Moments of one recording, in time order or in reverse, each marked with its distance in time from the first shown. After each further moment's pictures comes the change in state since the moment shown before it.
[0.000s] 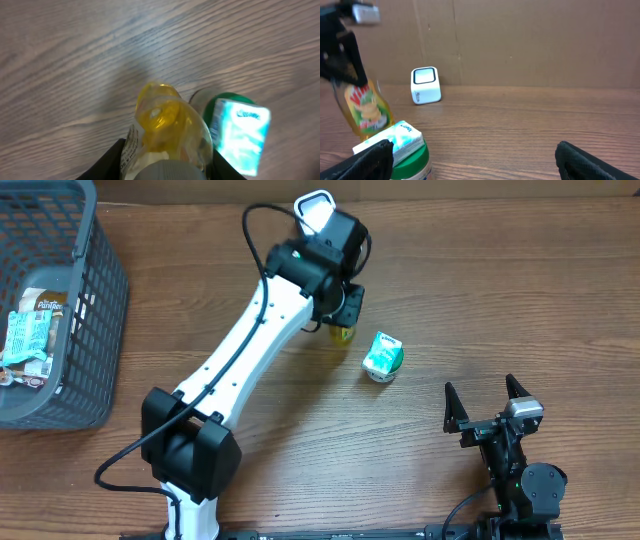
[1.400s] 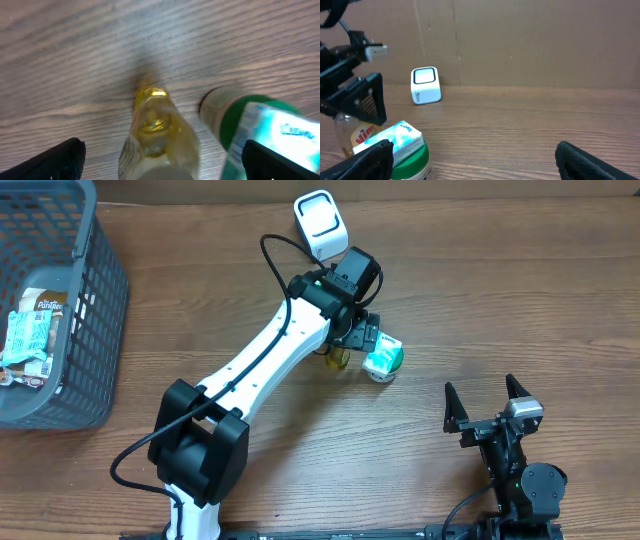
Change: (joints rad) left arm -0.058 0.000 -0.175 0.132 -0.073 -0.119; right arm 0.000 0.000 0.000 0.000 0.000 0.000
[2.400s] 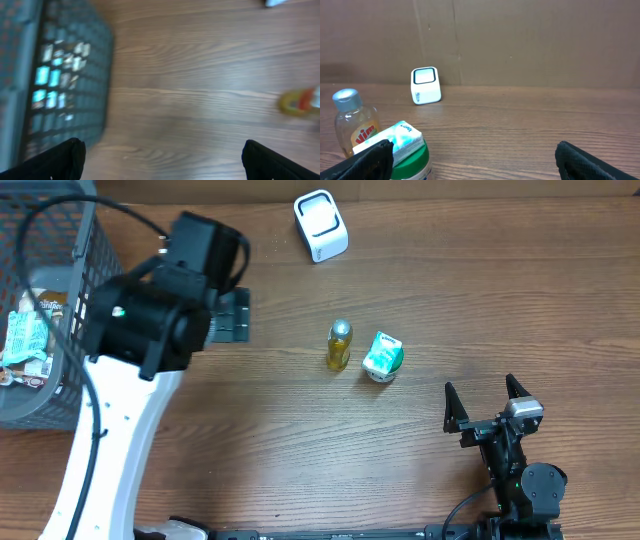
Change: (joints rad) left arm 0.278 -0.476 0.209 -0.533 -0.377 0.156; right arm 0.000 0.000 0.000 0.000 0.000 0.000
